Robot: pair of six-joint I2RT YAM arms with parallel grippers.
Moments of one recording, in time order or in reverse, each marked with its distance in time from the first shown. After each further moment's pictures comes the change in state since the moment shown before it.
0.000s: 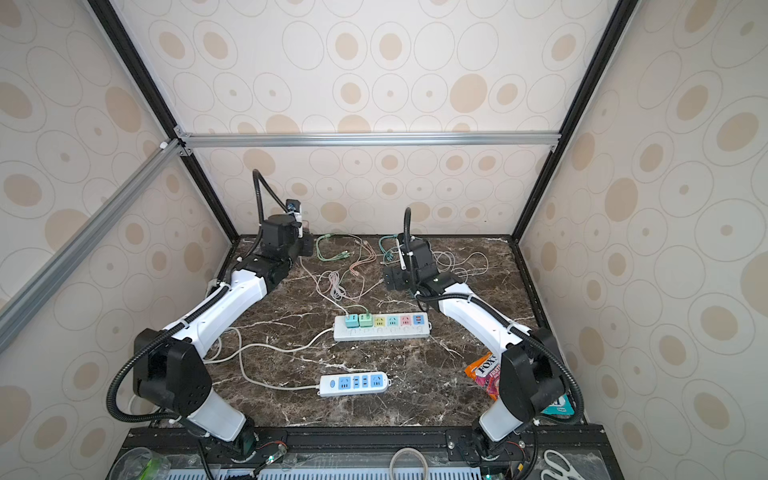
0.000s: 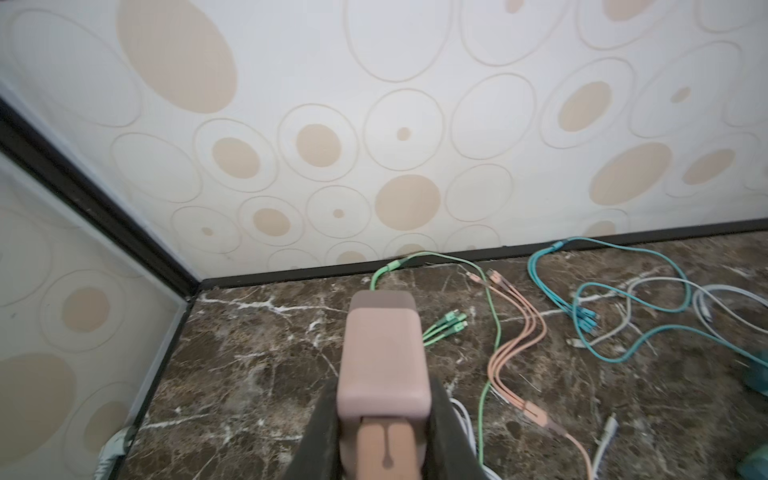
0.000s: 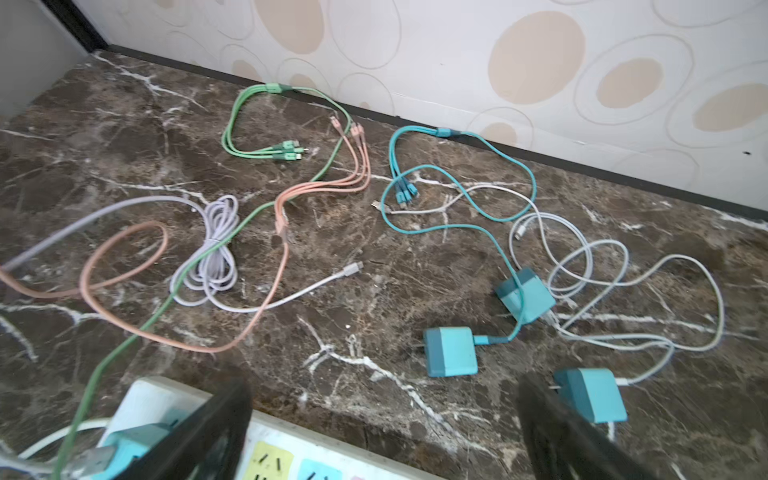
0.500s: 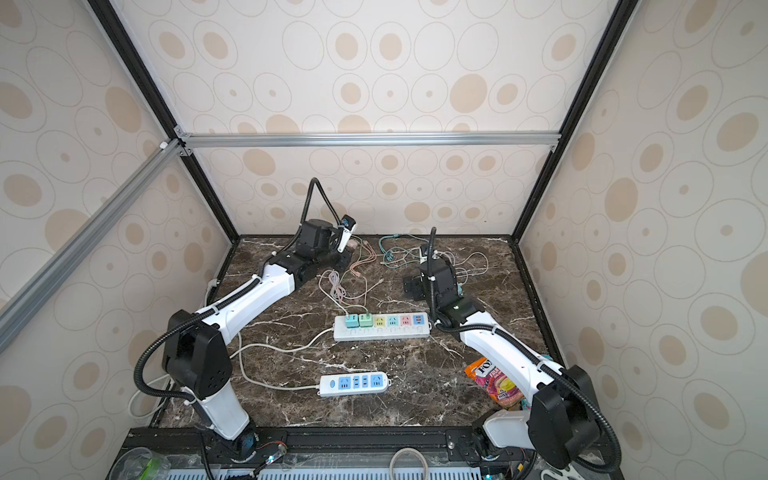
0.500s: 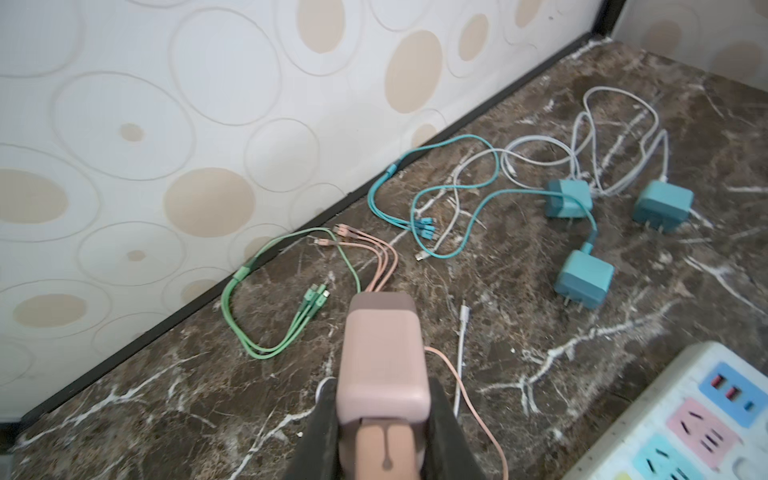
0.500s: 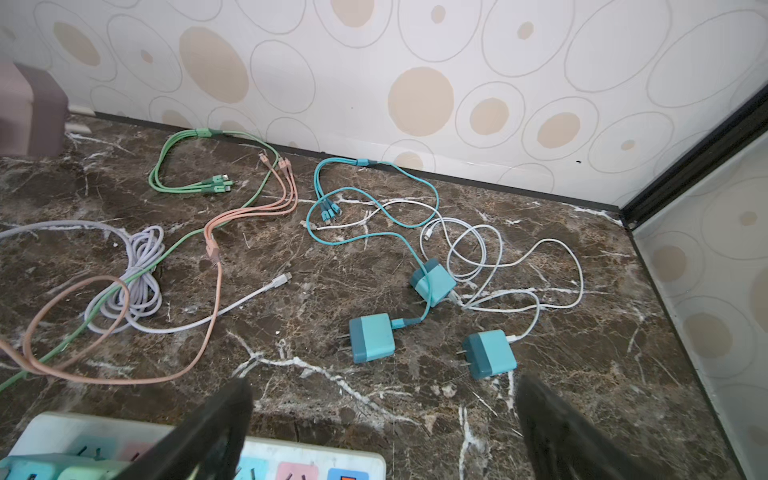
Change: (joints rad) left arm -0.134 0.148 0.121 -0.162 0.281 0.233; right arm -0.022 -0.251 -0.264 0.169 0.177 -0.023
